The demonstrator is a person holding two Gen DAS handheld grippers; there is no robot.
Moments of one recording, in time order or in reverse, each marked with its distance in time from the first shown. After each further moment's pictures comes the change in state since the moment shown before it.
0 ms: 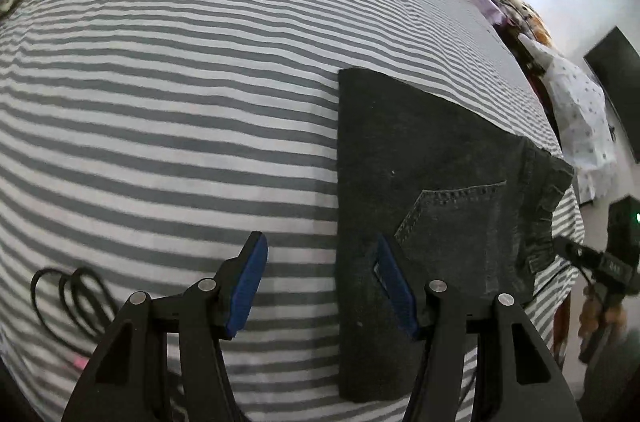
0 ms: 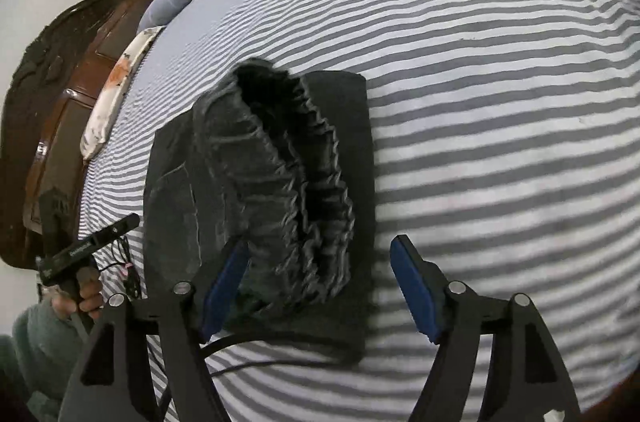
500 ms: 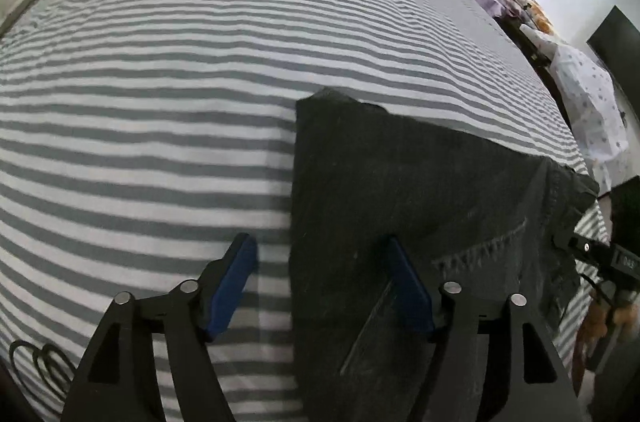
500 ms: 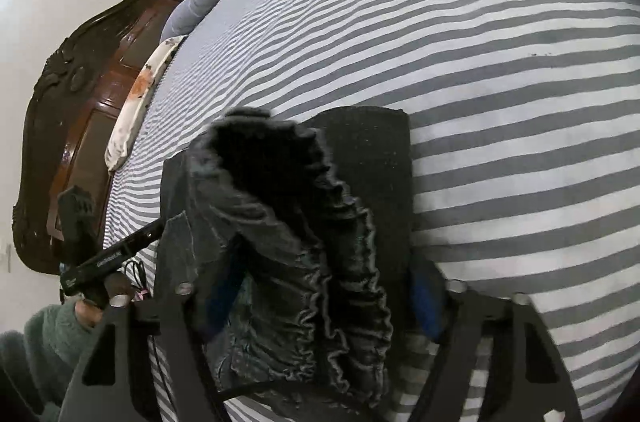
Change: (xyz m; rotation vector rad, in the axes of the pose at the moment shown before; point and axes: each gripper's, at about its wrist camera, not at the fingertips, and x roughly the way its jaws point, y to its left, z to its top) left arm 0.041 -0.033 0.029 0.062 -0.047 0.057; right arm 0.045 0.001 0.030 -0.002 -0.025 0.122
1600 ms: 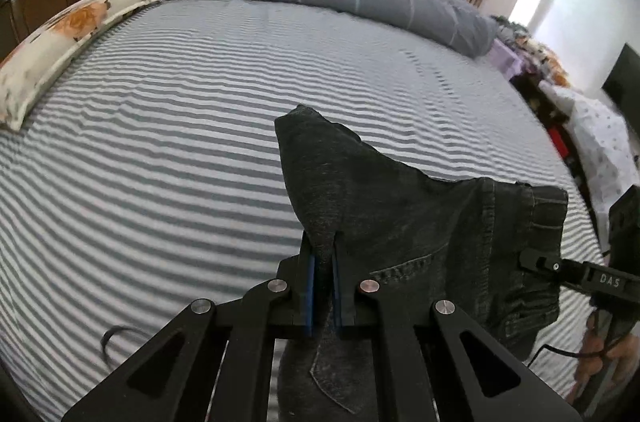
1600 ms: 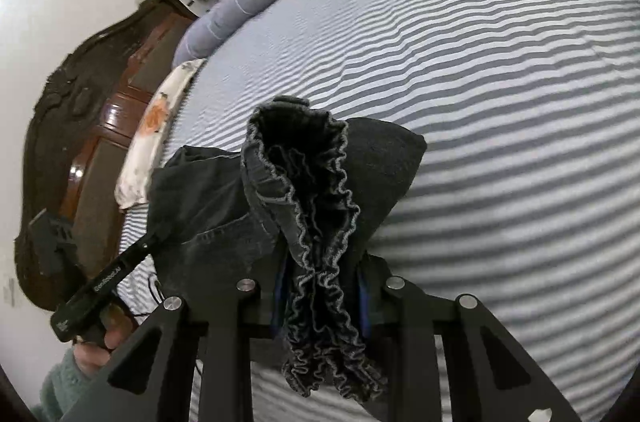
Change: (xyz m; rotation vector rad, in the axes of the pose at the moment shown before) left arm -0.056 0.065 0.126 -0.020 -0.179 0.095; right arm 0.066 0.136 0.115 0.005 -0.057 -0.011
